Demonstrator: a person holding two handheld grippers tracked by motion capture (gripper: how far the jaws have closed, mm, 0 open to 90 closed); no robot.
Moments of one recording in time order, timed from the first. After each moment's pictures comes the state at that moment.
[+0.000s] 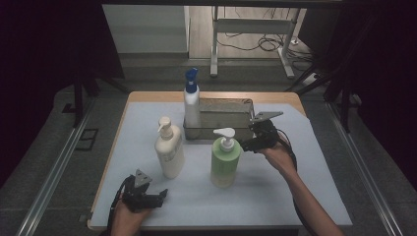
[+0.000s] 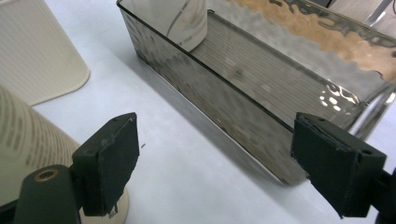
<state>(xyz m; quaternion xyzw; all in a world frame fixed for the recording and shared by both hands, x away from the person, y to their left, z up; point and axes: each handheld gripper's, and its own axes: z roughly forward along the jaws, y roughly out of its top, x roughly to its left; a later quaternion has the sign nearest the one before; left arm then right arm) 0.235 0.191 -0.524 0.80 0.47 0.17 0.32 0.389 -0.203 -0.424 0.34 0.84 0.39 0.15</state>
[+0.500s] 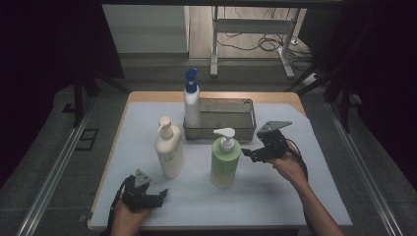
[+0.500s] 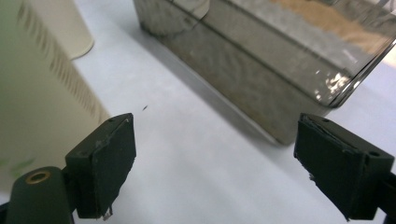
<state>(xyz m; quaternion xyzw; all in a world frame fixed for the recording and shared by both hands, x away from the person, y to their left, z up) 0.235 0.191 -0.524 0.80 0.47 0.17 0.32 0.364 -0.226 -0.432 0.33 0.85 0.37 0.15</state>
